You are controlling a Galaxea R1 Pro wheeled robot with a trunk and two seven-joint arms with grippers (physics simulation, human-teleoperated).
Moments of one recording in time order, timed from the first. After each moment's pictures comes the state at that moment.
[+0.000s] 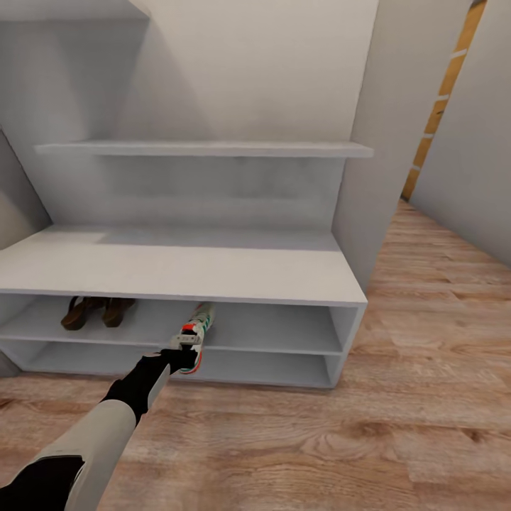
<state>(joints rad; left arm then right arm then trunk) -0.83 0.00 0.04 -0.46 -0.07 0.30 -0.11 -0.12 -0.29 -0.80 -0.78 0.00 -0.13 0.05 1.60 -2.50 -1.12</state>
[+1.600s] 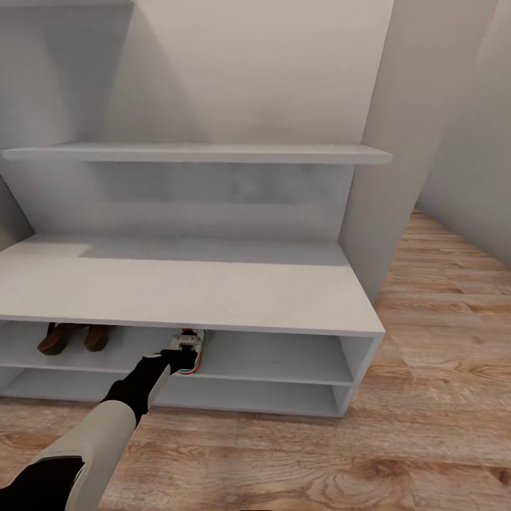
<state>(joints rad) -0.83 0.00 0.04 -0.46 -0.07 0.29 -0.11 -0.12 -0.29 -0.80 -0.78 0.00 -0.13 0.05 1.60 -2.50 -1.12</state>
